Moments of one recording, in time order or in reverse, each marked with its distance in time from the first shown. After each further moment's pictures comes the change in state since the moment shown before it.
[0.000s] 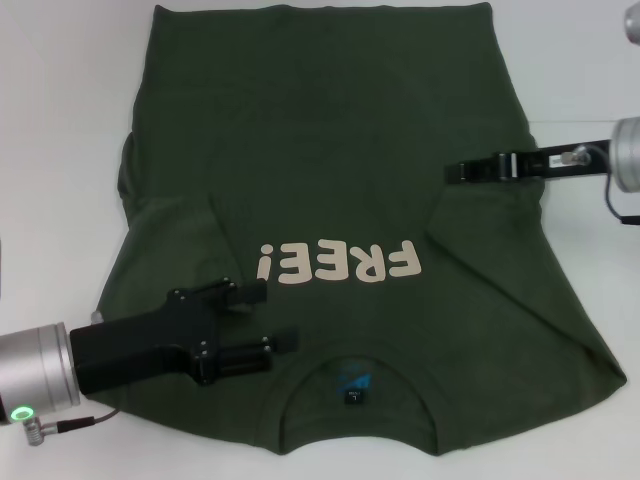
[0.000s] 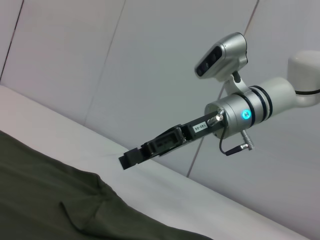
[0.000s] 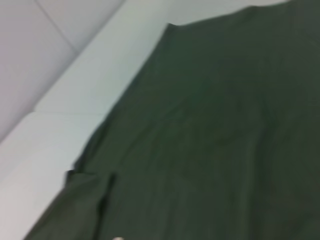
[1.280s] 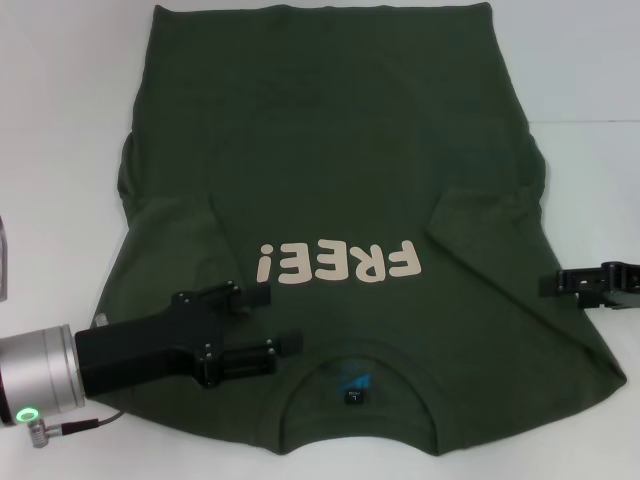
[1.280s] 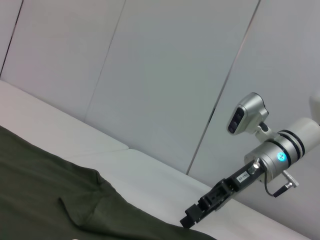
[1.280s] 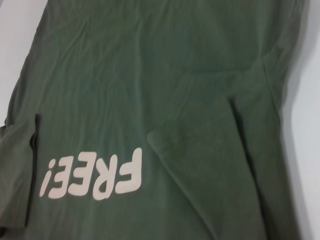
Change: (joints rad) left arm -0.003 0.000 0.008 -0.010 0.001 -0.009 -0.004; right arm -0.215 -0.059 0.051 0.004 -0.072 -0.144 0.133
